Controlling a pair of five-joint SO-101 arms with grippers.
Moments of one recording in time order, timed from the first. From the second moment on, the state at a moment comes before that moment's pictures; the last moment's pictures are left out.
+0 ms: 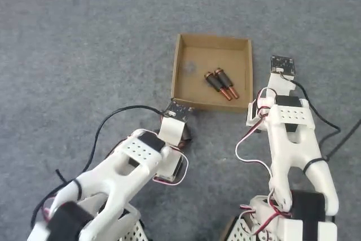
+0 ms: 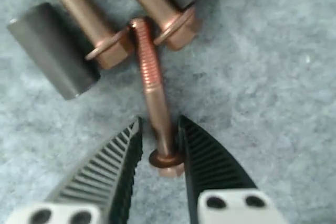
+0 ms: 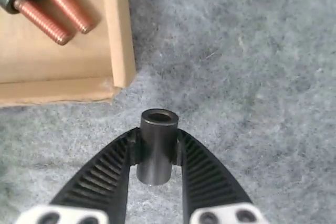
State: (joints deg) left arm 28.6 -19.3 64.5 58.3 16.5; right arm -0.3 -13.7 42.5 54.6 -5.6
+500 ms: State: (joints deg) left arm 28.3 -10.3 51.6 77.8 -16.7; right arm -0.3 -13.7 42.5 54.6 -5.6
